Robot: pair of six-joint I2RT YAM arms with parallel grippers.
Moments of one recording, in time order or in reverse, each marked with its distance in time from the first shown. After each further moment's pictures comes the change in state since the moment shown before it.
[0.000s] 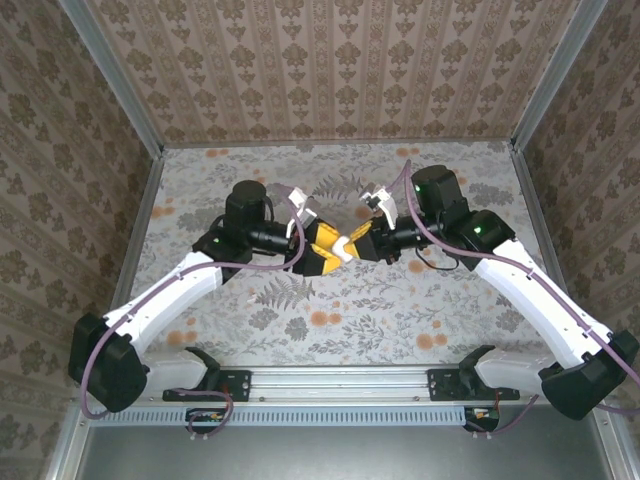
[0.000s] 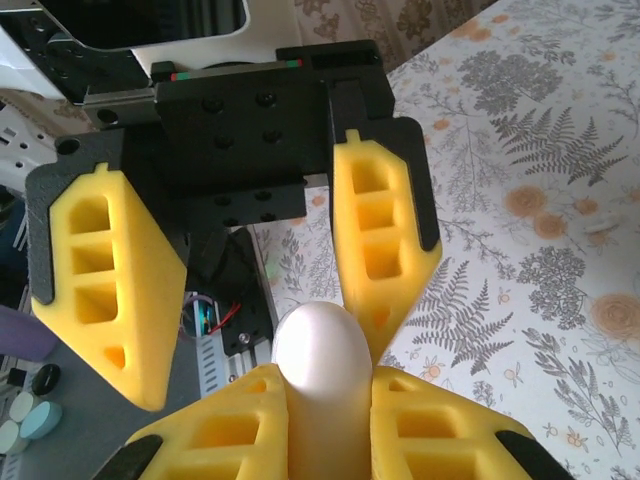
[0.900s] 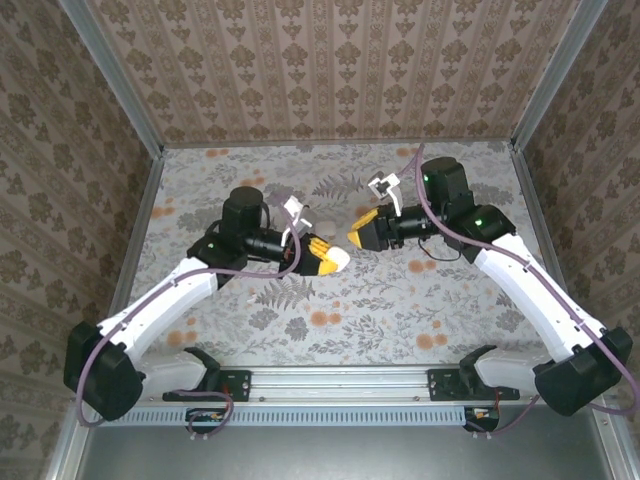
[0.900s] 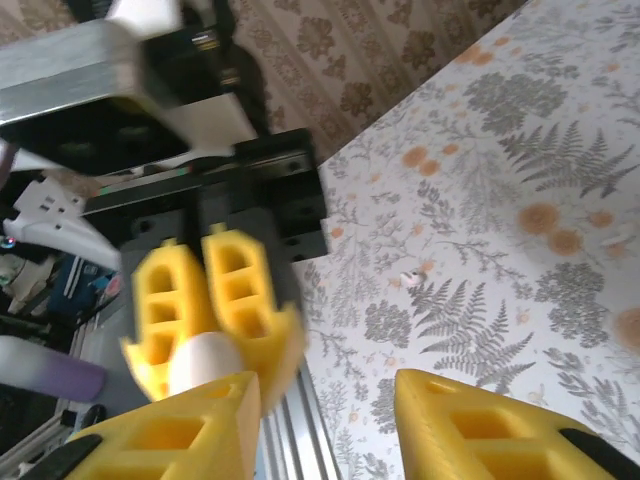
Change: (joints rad) left arm 0.014 -0.067 -0.046 -0.085 0.007 0.100; right arm -0.103 0.033 -0.021 0.105 -0.121 0.118
